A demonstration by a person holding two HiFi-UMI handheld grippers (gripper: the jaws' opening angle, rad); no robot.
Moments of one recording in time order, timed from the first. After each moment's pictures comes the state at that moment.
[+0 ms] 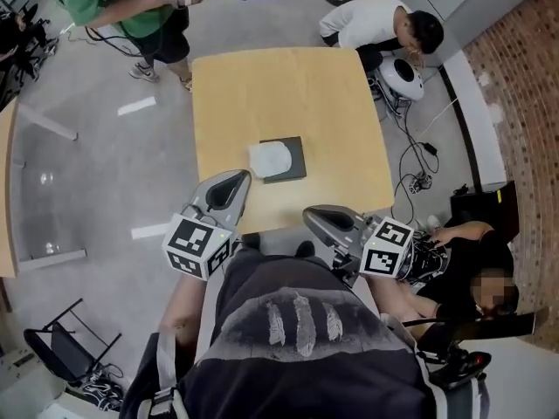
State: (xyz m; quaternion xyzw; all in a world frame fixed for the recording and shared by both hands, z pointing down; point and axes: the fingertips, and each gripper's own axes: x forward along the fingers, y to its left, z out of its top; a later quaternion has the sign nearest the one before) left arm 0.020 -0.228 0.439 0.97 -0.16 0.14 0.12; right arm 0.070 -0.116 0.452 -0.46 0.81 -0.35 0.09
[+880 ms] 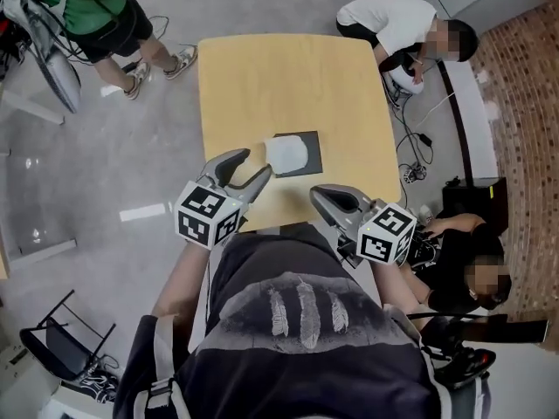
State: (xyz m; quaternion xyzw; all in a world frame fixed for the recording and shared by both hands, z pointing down) left arm 0.015 -0.277 0.506 0.96 -0.10 0.20 0.19; right arm 0.063 -0.177 0.486 -0.51 0.79 -0.33 -0.05
